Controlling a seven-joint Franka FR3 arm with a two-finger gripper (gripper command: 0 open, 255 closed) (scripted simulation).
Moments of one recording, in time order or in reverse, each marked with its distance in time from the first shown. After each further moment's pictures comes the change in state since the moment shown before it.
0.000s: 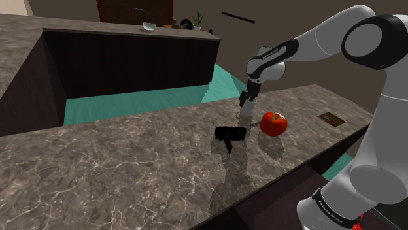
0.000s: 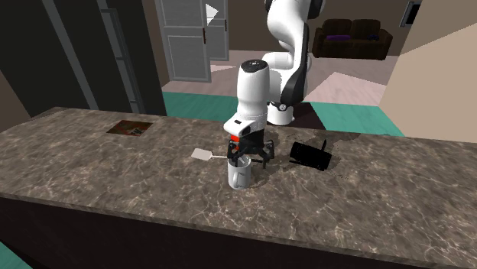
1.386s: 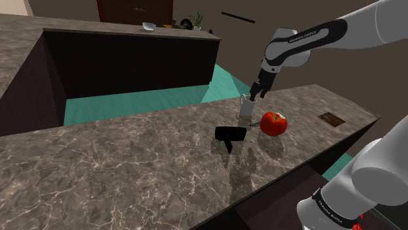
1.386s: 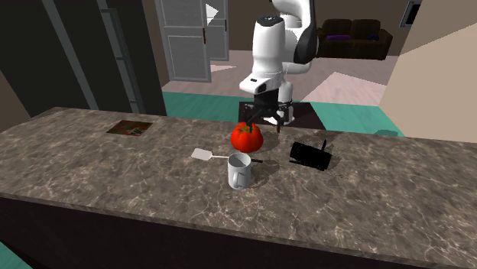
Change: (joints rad) arm 0.048 -0.374 -0.004 -0.213 -0.119 -0.175 0.138
